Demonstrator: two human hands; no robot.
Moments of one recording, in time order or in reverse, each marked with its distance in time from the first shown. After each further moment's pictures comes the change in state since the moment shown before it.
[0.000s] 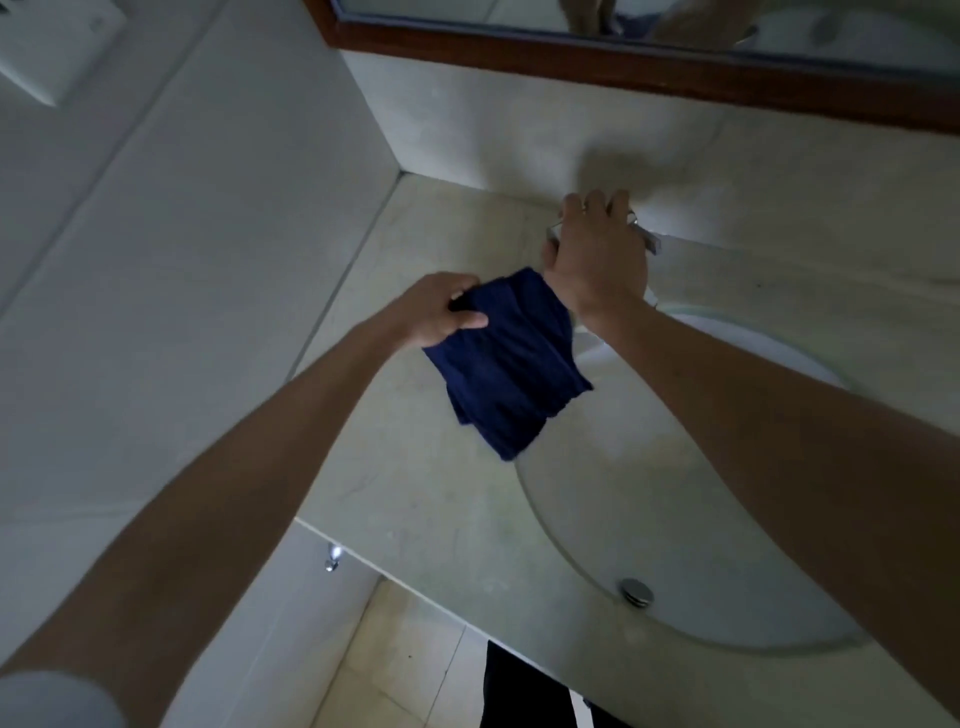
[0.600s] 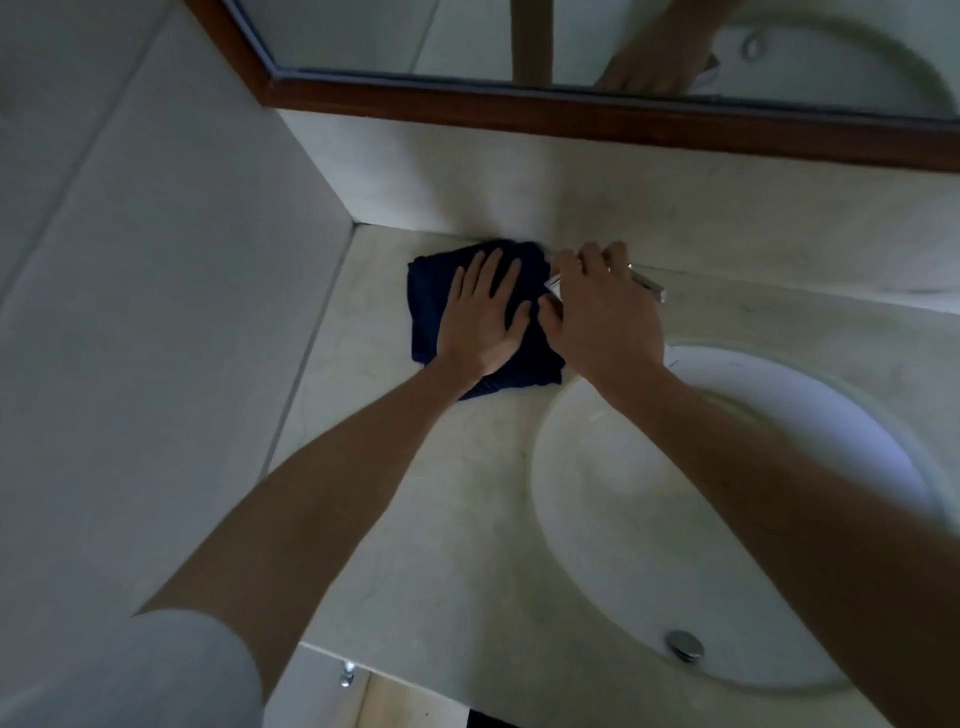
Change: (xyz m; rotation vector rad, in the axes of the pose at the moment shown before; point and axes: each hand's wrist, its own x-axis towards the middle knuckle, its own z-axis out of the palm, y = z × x) left_hand 0.125 -0.016 0.057 0.458 0.323 0.203; right_hand 0.003 -0.003 0.009 -0.114 0.077 0.044
